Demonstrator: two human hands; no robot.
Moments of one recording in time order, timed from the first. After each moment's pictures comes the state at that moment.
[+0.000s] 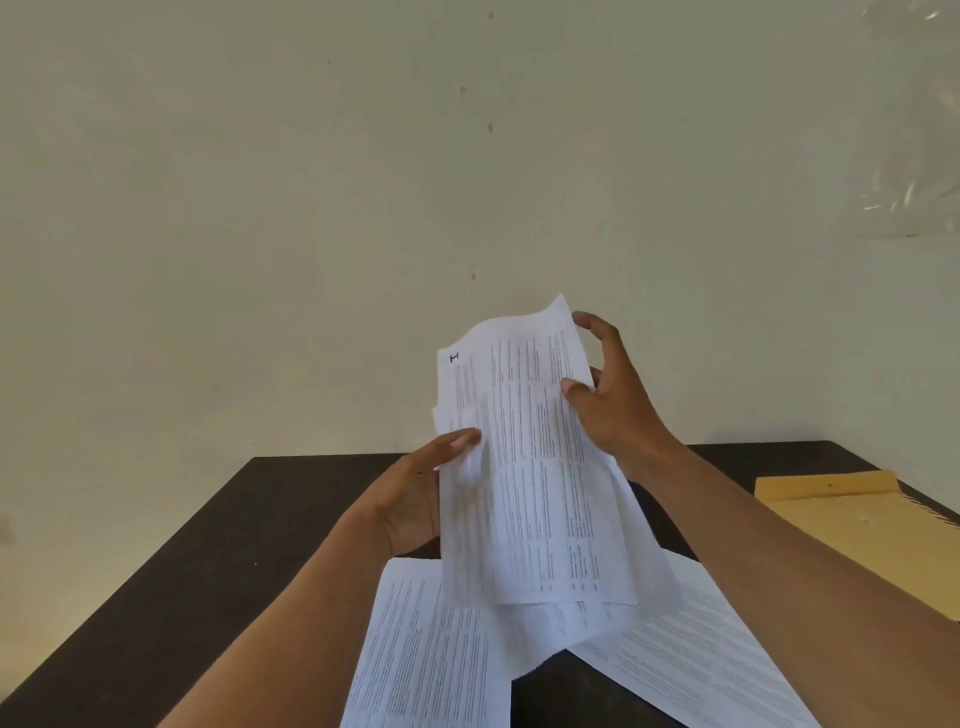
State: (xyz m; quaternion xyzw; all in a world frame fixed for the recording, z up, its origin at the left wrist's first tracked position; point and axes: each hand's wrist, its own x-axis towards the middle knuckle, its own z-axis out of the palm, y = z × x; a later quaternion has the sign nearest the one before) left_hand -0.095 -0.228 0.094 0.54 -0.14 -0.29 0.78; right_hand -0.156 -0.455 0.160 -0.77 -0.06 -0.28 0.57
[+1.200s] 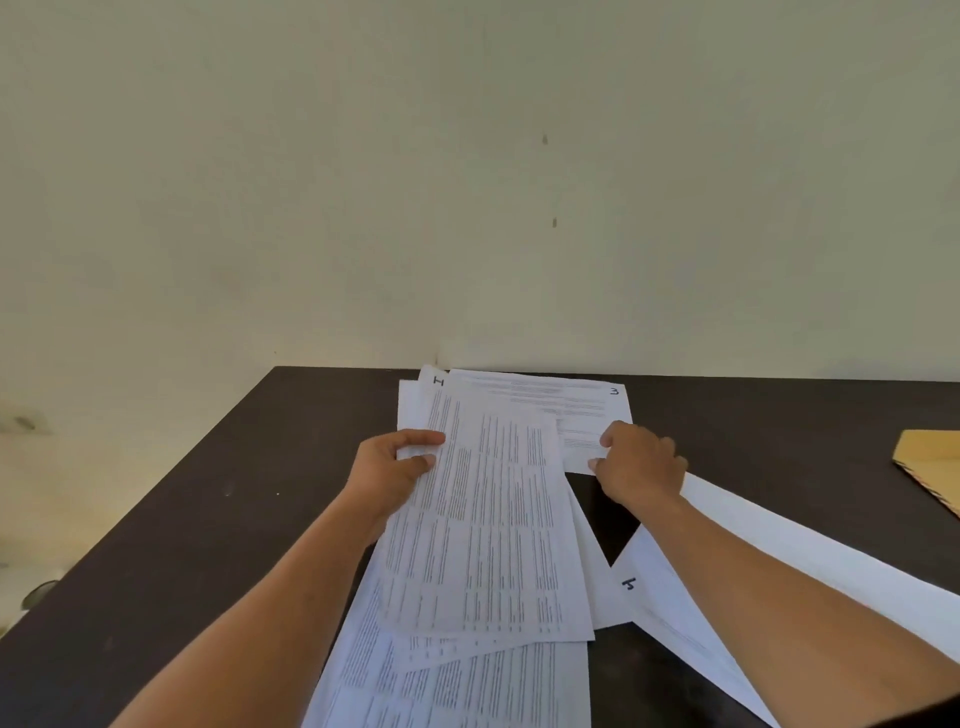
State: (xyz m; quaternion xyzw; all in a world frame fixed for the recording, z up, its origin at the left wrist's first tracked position) left_hand -0.021 -0.168 0.003 0.76 0.04 -0.10 0.64; right_hand -0.031 -0.446 -0.028 -0.96 0.24 -0.07 0.16
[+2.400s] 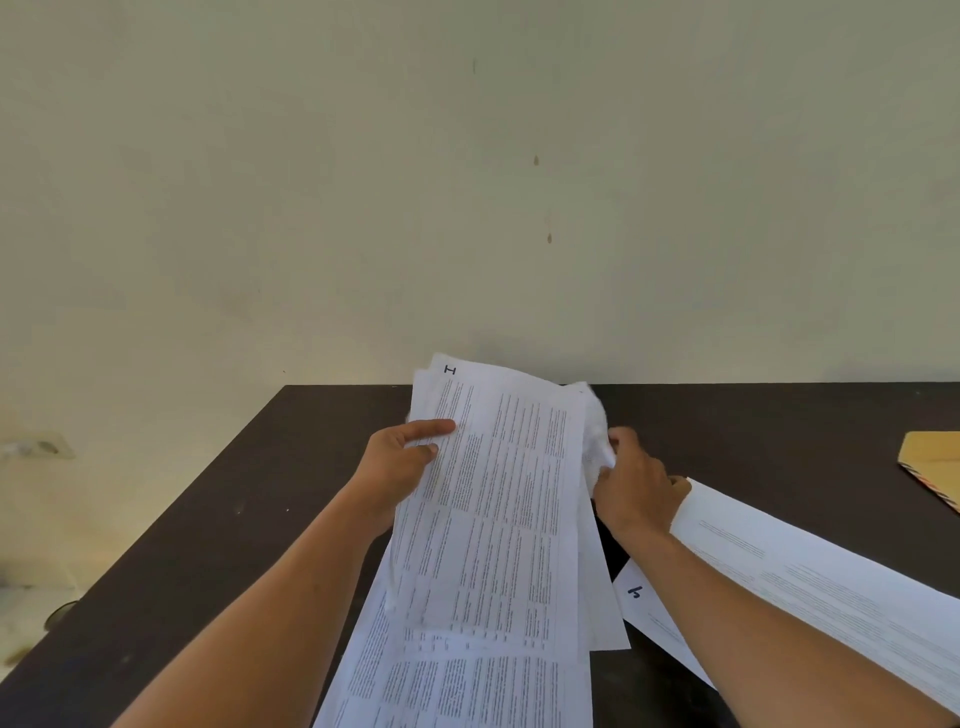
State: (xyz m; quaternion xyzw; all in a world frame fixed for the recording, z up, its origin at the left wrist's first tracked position) left_hand -0.022 -0.181 0.031 0.77 0.03 -0.09 0.63; right_hand -0.044 -0.432 -0.048 -0.91 0.23 -0.22 0.28
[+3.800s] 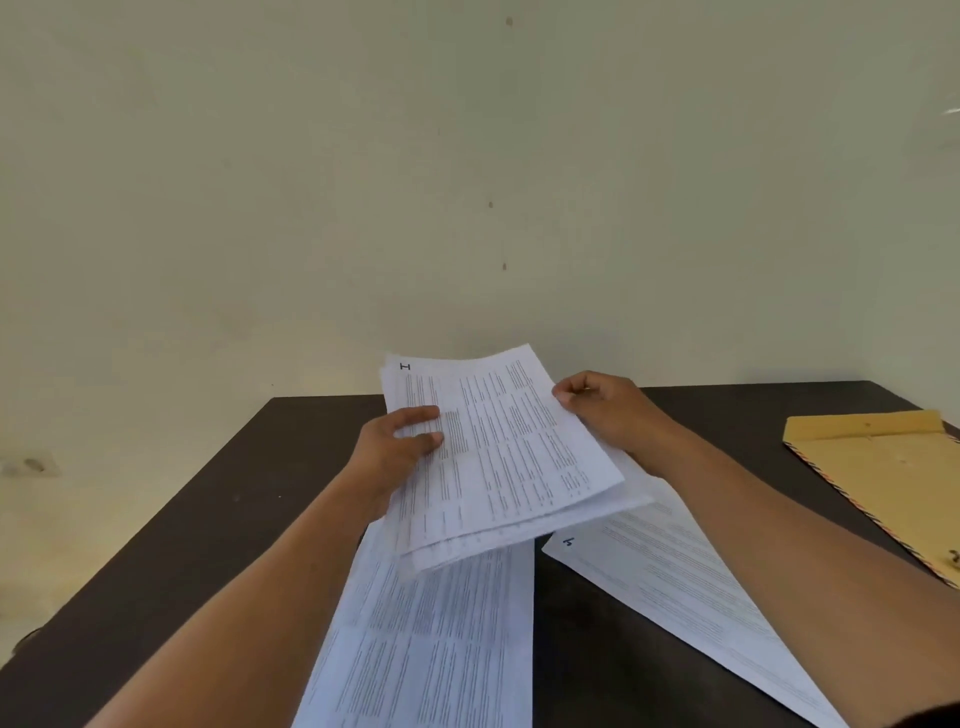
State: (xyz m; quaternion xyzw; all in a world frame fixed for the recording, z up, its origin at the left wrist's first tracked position) left_hand -0.089 -0.199 0.061 0.72 -0.02 -0.06 0.69; right_hand -0.135 -0.465 0.087 -0.83 0.05 -0.06 0.56
